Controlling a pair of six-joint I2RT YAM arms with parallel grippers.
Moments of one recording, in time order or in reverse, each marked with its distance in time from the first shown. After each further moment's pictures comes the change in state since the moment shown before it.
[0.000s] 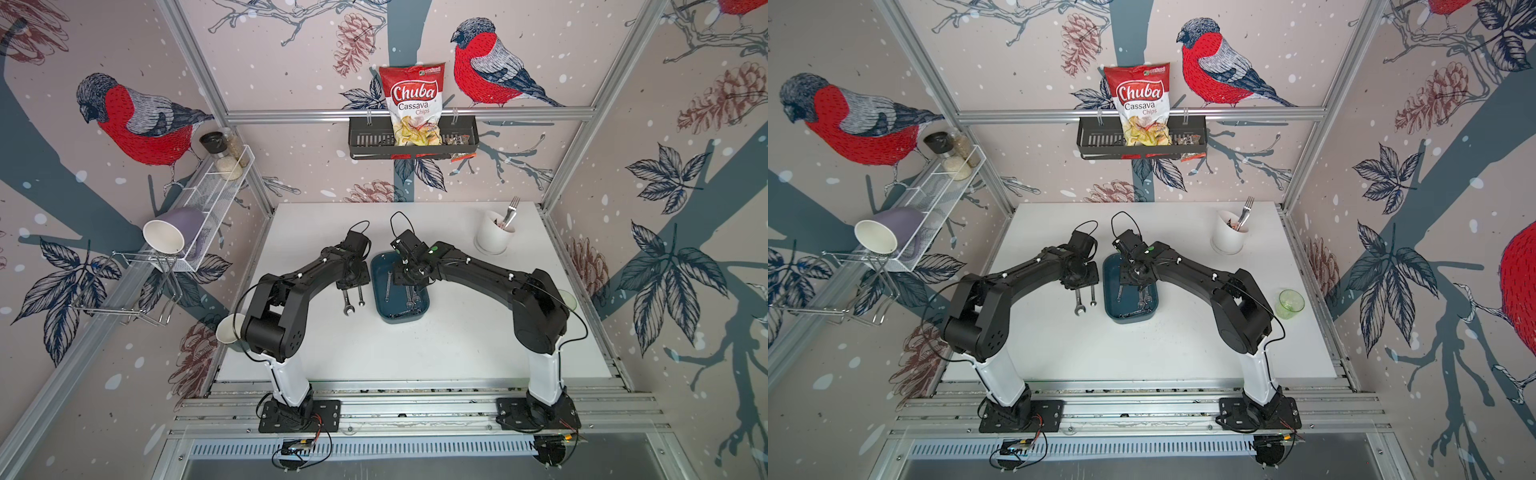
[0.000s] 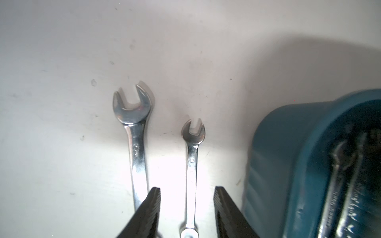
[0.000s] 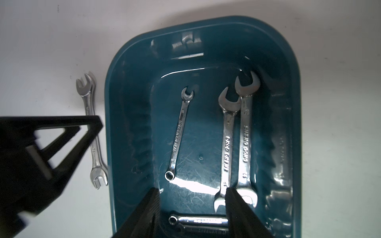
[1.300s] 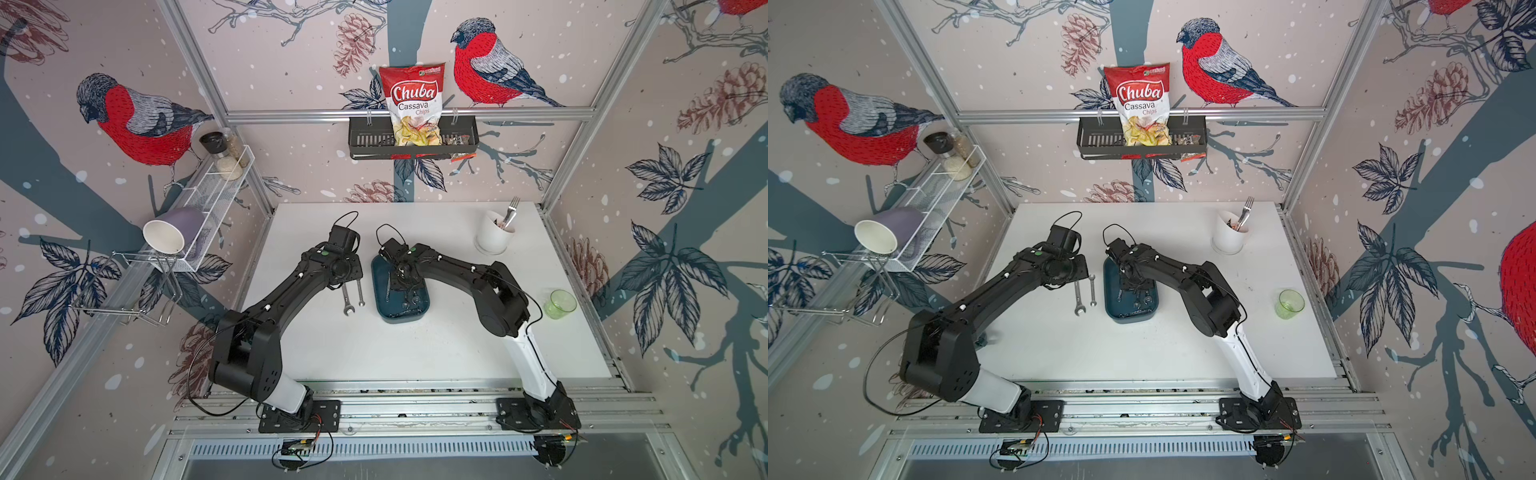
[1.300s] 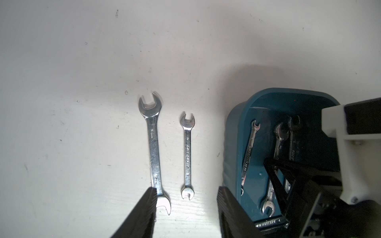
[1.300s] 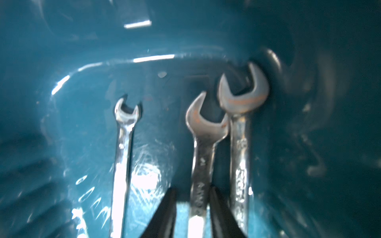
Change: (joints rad) left arm 0.008 -0.215 -0.041 -0.050 0.006 0.033; right arm 0.000 0.273 0.178 -0.116 0.113 0.017
